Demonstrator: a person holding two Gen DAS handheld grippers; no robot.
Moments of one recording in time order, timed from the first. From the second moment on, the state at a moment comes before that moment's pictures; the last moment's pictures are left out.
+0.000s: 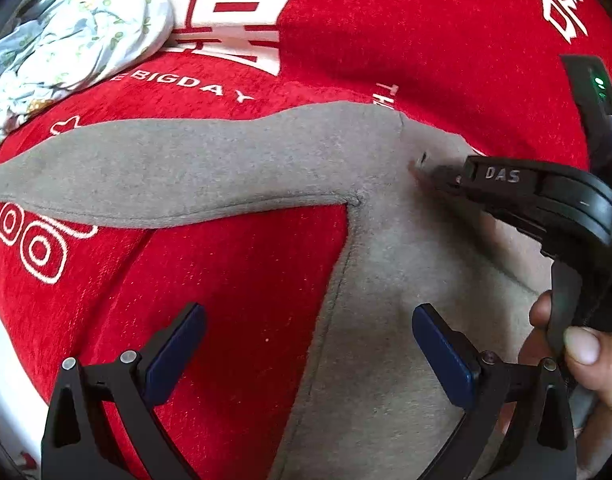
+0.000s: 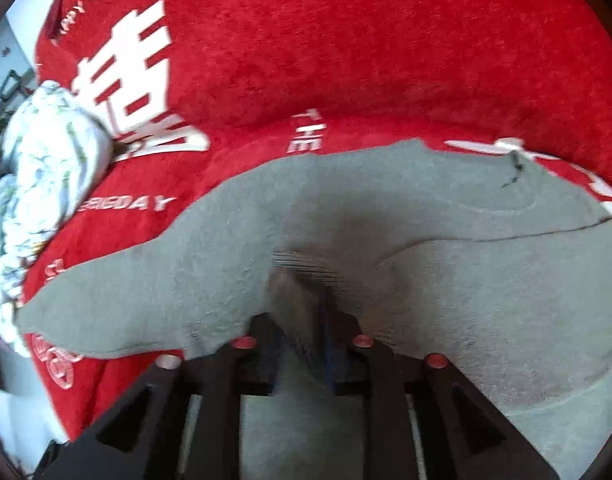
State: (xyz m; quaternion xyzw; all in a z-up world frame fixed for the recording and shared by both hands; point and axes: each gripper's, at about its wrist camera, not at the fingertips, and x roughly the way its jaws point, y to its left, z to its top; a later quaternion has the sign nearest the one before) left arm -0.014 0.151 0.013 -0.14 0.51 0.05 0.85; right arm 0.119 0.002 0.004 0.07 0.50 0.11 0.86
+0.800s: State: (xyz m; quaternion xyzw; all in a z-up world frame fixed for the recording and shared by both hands) left arm 0.081 -0.022 0.034 -0.02 0.51 -0.05 0.86; right arm 0.099 -0.231 -0.006 0.03 0.47 -0.12 0.87
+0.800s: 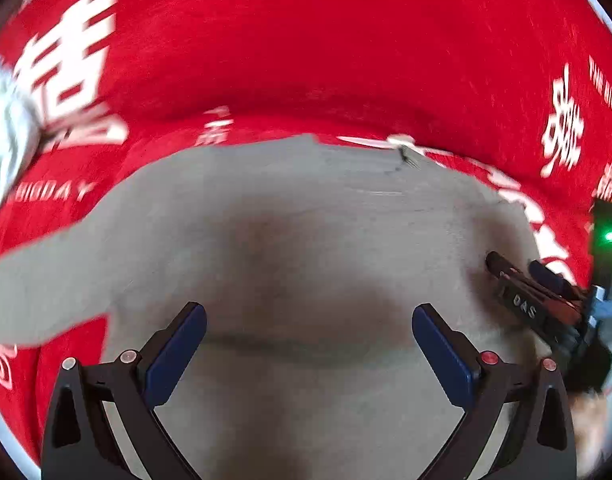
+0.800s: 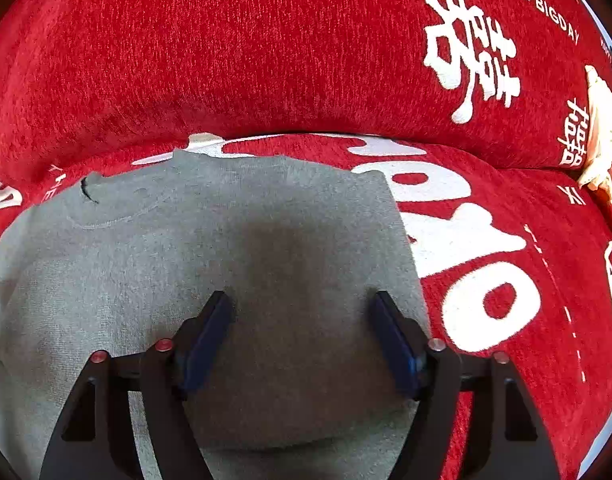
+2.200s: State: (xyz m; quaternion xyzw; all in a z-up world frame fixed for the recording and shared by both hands) left arm -0.067 0.376 -0.010 -0.34 0.41 0.36 0.77; right arm 0.042 -0.137 -0.019 -0.01 0.44 -0.05 0.90
